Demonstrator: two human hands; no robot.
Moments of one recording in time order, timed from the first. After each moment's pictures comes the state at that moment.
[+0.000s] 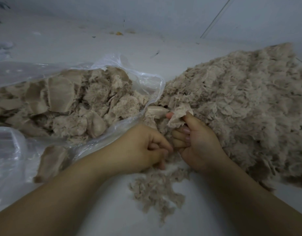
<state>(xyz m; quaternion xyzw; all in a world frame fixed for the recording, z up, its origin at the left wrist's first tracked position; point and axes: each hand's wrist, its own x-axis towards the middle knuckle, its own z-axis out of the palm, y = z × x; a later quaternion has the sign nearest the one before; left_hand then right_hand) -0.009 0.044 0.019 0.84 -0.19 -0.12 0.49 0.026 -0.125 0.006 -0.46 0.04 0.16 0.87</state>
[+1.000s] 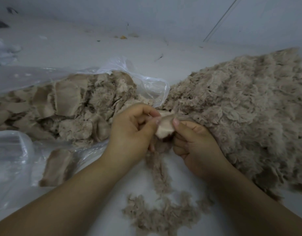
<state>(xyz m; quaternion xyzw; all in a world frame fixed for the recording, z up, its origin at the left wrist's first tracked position) -0.003 0.034 0.023 0.70 -0.06 0.18 0.68 0.024 -0.121 -0.001 -0.55 -0.08 0.13 0.82</state>
